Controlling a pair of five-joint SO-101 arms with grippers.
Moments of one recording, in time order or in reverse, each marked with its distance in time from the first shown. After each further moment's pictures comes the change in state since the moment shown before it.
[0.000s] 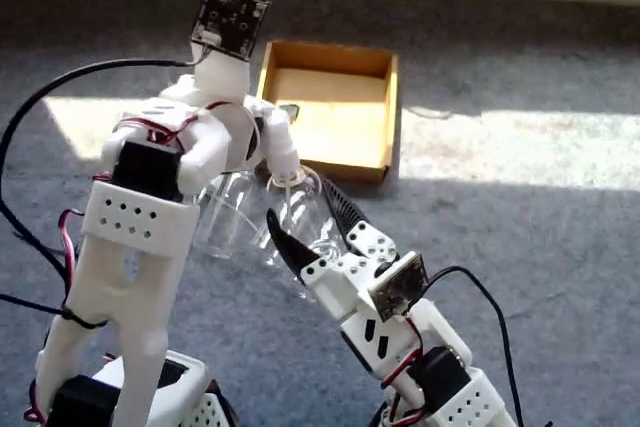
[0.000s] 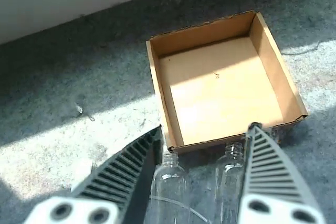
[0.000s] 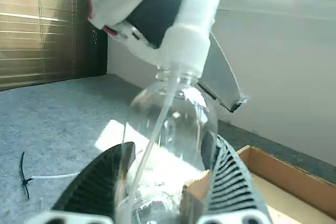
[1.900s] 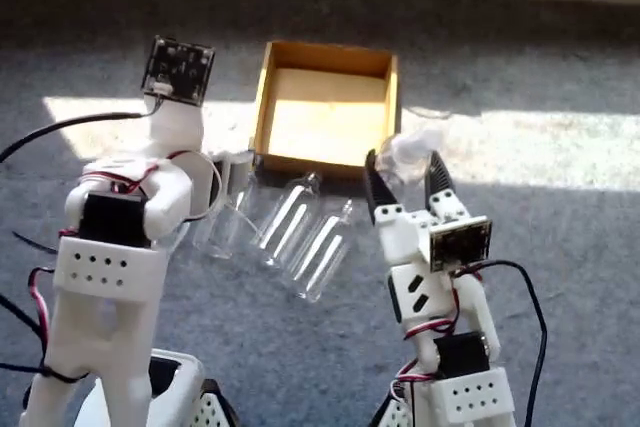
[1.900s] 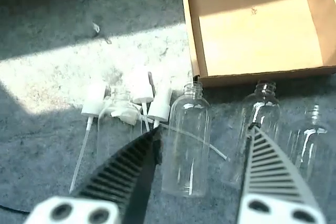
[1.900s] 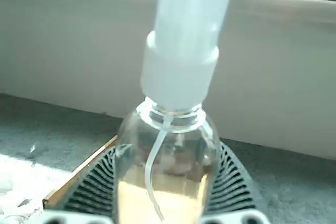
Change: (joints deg) left arm -9.0 -13.9 21.7 3.2 1.8; right arm 26.2 16.0 -6.0 -9.1 -0.2
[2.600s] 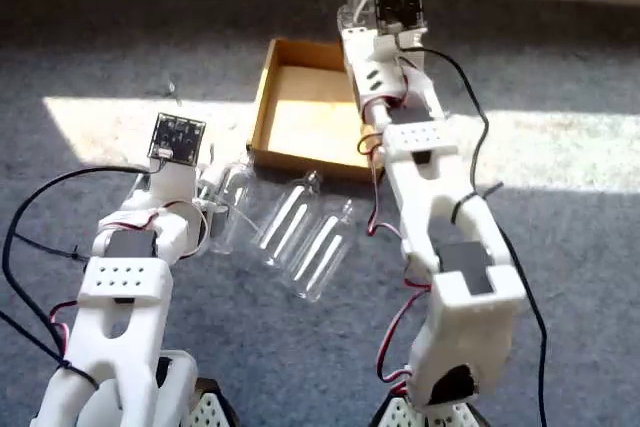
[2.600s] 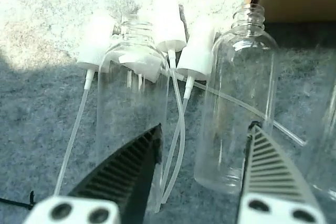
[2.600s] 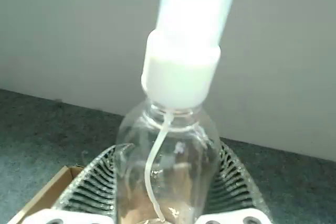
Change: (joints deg) left arm -9.8 0.0 32.2 -29.0 -6.9; right arm 1.1 113.0 -90.5 -8.0 0.0
